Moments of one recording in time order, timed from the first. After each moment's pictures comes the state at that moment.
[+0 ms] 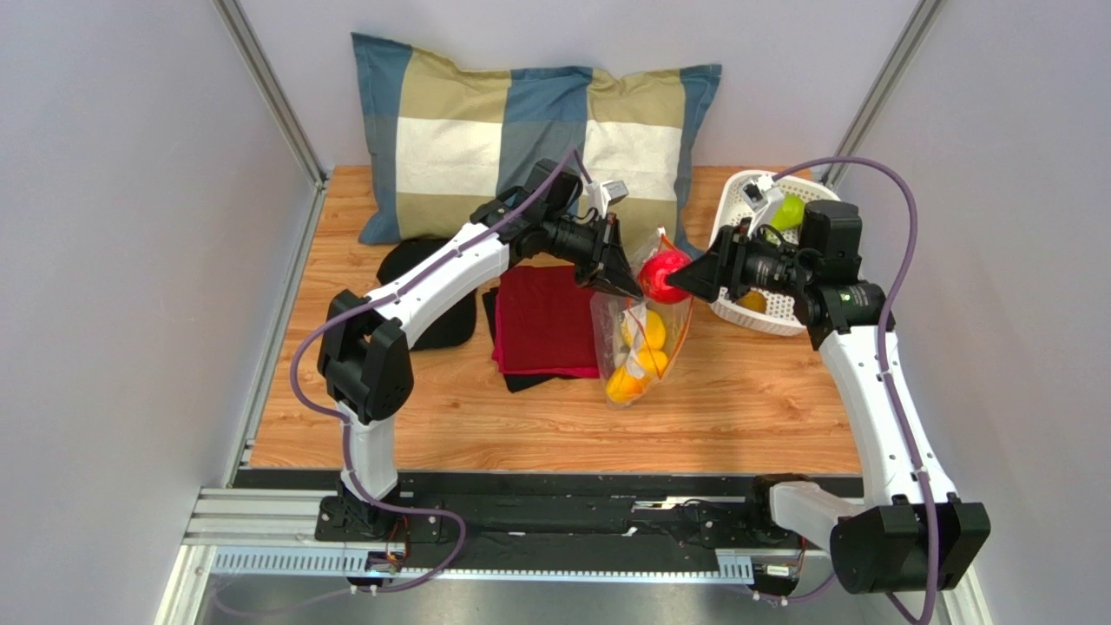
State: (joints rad) left arm -0.66 1.92 1.76 -0.52 0.91 -0.73; right arm 0.05 1.12 1.15 -0.49 -0.88 0.17
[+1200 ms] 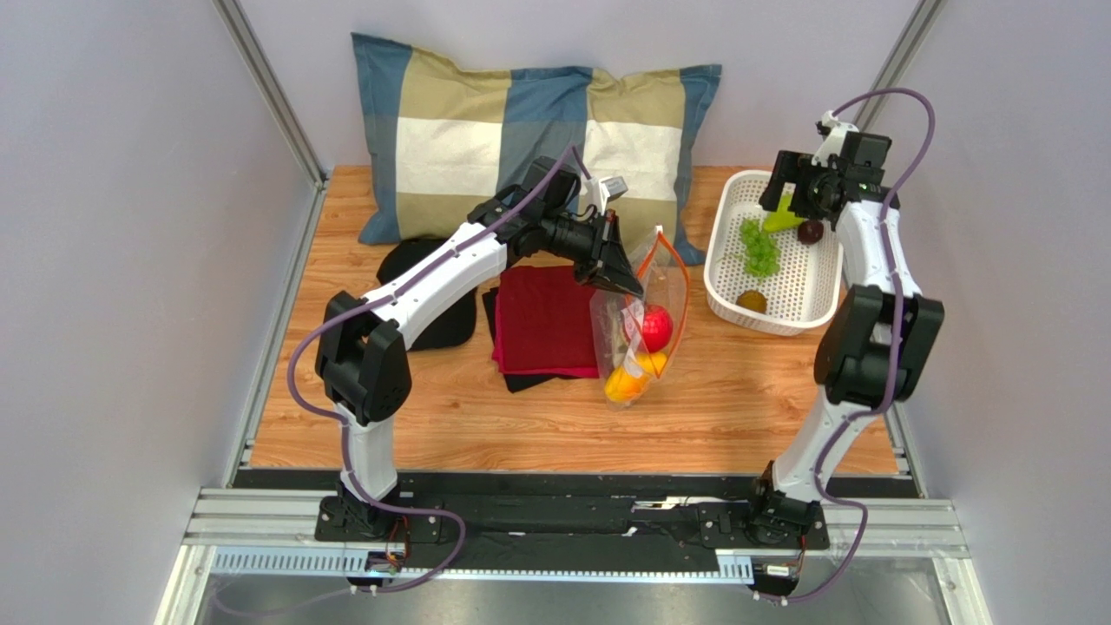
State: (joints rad) left arm -0.65 1.91 1.76 -0.51 0.91 -0.73; right arm -0.25 1.87 1.68 -0.45 -0.30 -0.01
